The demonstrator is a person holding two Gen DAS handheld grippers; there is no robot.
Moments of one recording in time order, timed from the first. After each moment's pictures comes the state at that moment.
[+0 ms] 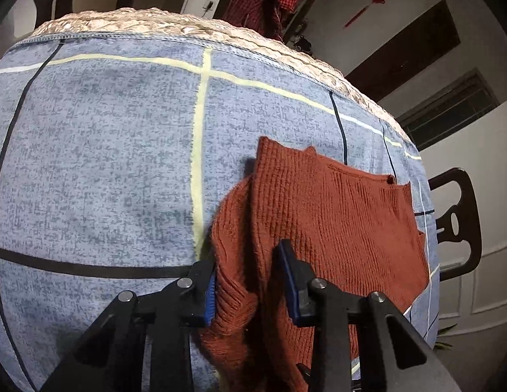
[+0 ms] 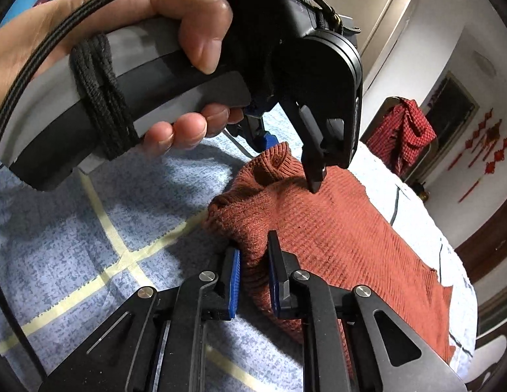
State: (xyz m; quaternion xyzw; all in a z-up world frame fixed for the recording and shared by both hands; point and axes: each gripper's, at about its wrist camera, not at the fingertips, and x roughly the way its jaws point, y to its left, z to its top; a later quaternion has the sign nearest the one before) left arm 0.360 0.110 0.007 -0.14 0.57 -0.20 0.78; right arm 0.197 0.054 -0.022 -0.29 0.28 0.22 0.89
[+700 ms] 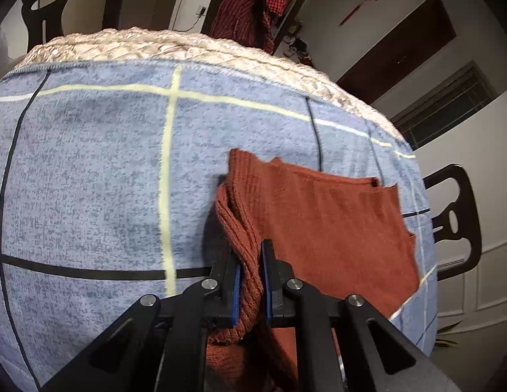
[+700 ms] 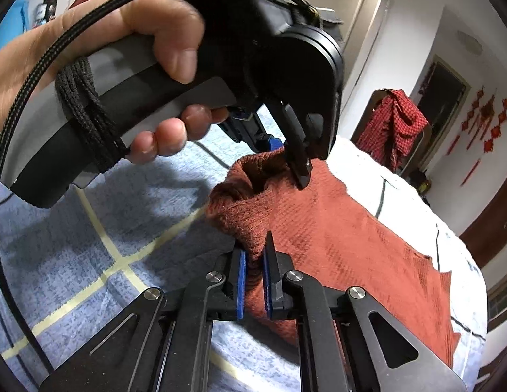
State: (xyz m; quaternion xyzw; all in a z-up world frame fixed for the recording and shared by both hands) left arm 0.358 0.089 0.036 -0.13 0.56 -0.20 0.79; right arm 0.197 0.024 0.002 -0.23 0.28 0.22 0.91
